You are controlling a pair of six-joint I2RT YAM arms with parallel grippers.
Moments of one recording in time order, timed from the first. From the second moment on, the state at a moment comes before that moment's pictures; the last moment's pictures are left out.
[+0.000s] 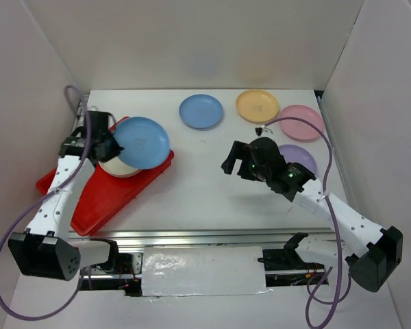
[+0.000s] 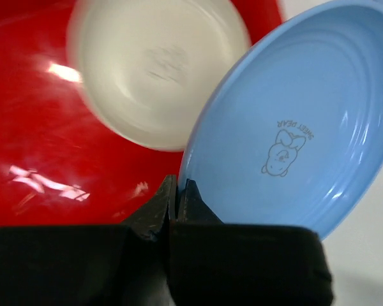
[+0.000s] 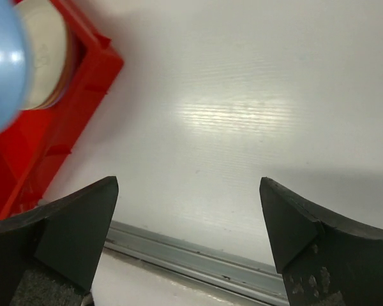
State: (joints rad) left arm -0.19 1.24 1.25 -0.87 -0.26 -0.61; right arm 0.68 1.09 0.99 -0.54 0.17 0.76
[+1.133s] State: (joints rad) left arm -0.42 1.16 1.14 -0.79 -0.10 -0.58; right arm 0.21 0.80 0.66 -0.60 0.24 0.91
